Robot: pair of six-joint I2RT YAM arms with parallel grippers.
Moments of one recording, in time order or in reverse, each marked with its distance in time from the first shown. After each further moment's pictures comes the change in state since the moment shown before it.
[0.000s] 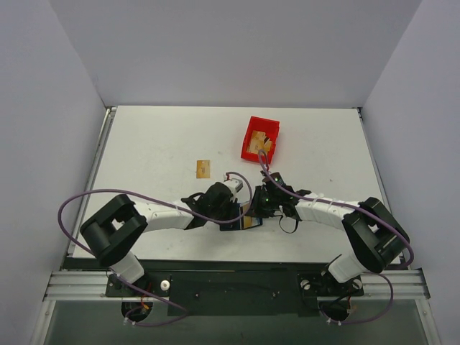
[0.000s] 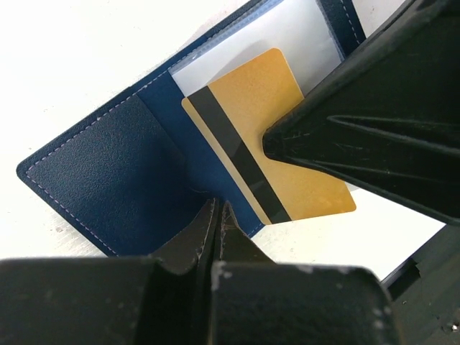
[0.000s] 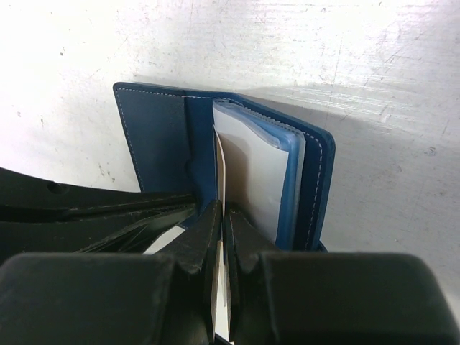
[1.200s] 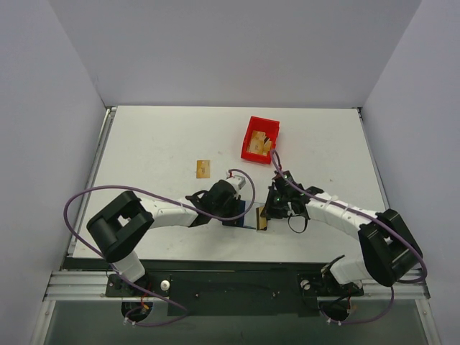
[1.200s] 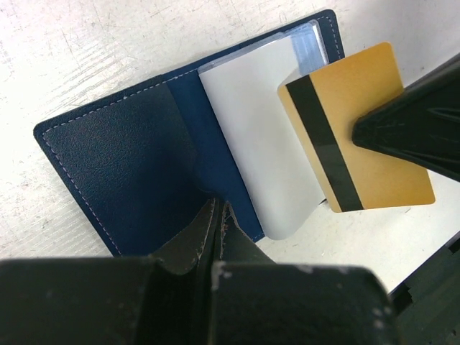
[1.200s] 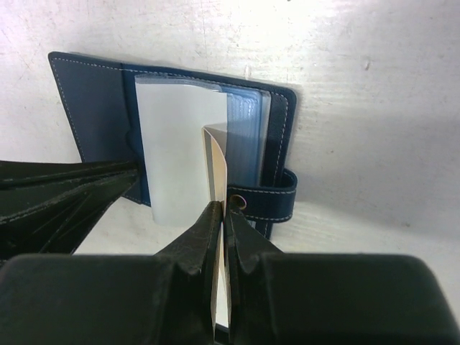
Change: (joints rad) left arm -0.010 0.056 0.047 0.032 -0.031 -0.018; right arm -0.061 -0.137 0.008 -0.277 0.114 -0.051
